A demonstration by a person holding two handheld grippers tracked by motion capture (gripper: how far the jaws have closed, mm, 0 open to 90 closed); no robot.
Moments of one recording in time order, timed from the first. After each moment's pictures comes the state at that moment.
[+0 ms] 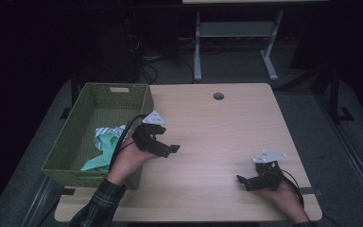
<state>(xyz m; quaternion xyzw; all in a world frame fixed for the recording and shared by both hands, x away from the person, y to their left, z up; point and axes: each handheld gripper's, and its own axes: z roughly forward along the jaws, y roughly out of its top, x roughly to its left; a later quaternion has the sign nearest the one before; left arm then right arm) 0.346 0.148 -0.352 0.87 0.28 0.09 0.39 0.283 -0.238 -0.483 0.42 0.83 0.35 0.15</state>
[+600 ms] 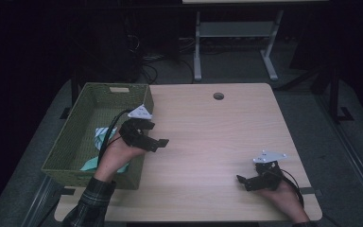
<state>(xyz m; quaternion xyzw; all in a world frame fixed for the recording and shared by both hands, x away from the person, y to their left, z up) 0.351 0.179 -0.339 0.87 0.30 0.10 0.39 0.283 -0.238 -0.483 0.42 0.83 0.35 0.15</state>
